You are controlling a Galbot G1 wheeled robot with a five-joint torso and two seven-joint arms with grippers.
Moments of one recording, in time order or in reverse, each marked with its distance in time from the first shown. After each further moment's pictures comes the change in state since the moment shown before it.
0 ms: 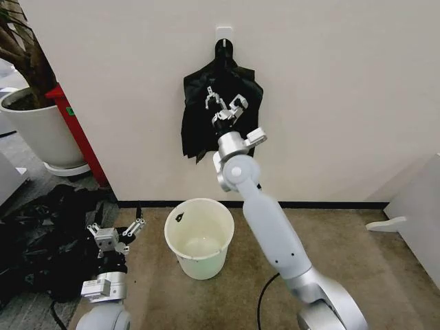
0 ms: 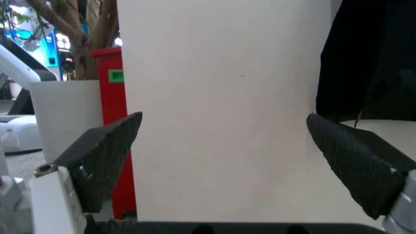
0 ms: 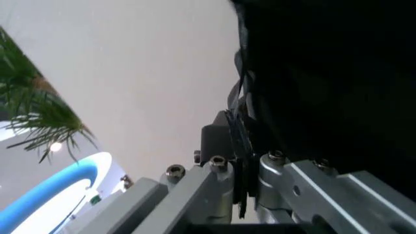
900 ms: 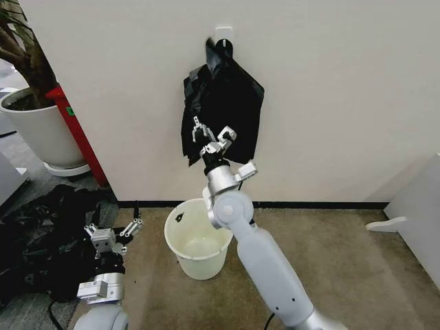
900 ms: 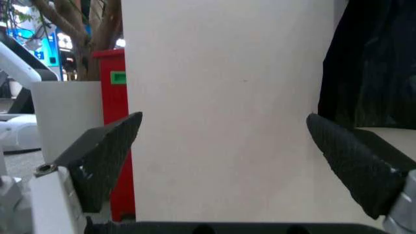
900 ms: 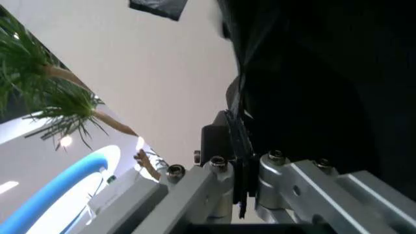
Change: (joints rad) left arm -0.005 0.019 -0.001 0.000 -0.035 -0.010 -0.006; right arm -0.247 -0.012 -0.064 0.159 -0.042 0.024 -0.025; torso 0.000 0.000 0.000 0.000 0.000
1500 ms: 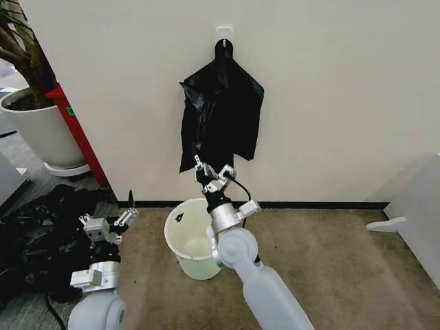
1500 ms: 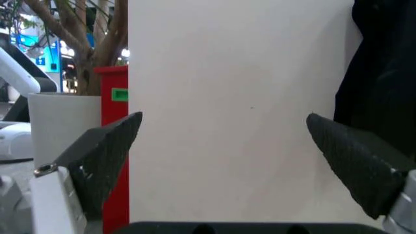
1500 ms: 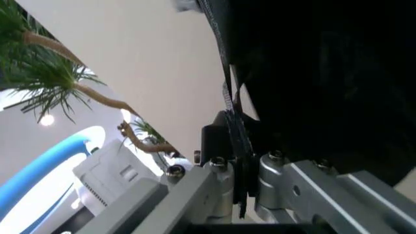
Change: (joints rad) left arm -0.082 0.044 -0.021 0.003 -0.084 0.025 0.006; right arm -0.195 -0.052 -0.018 0.038 -0.084 0.024 -0.081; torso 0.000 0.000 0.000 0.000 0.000
